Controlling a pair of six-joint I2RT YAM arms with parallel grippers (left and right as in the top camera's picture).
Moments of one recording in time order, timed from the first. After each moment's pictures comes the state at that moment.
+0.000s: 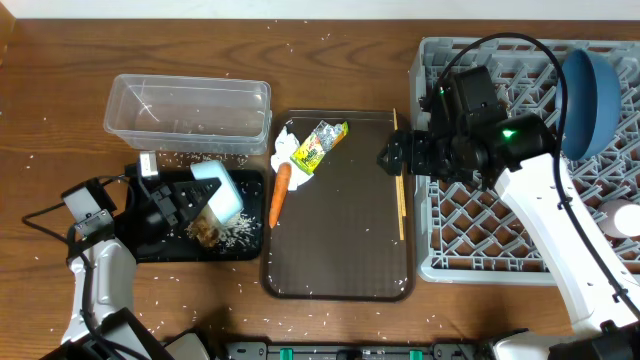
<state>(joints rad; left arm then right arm) 0.56 1.34 0.61 -0.36 1.46 -0.17 0.34 1.52 1.39 -1.03 -0.27 0.42</state>
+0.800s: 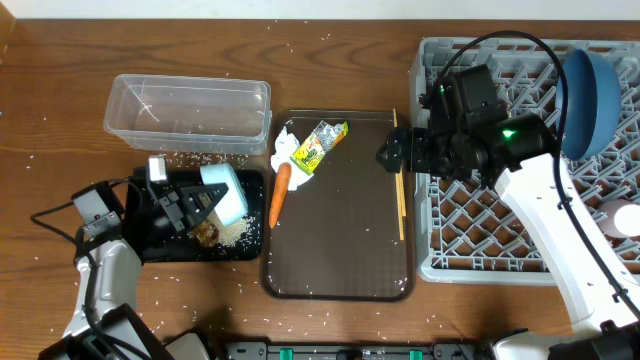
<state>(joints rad) 0.53 1.36 0.58 -0.35 1.49 -0.11 0.34 1.52 1.39 -1.00 -0.27 0.42</state>
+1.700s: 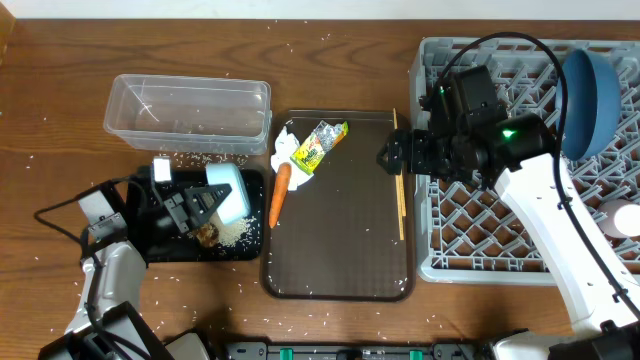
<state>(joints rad) 0.52 1.36 0.55 -0.22 1.49 -0.12 0.34 1.52 1.39 -1.02 -0.27 0.42</state>
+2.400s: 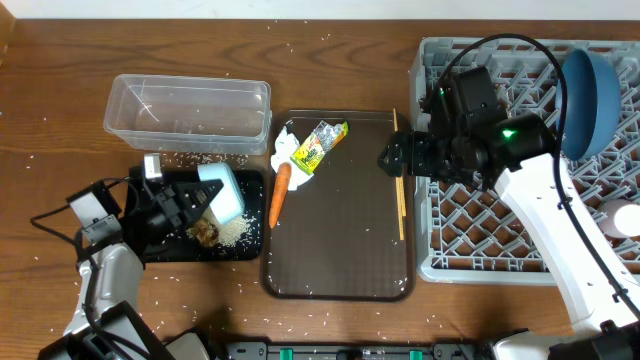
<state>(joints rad) 0.55 1.36 0.54 -0.15 1.45 -0.32 0.34 1.52 1.39 -1.04 -0.27 0.42</state>
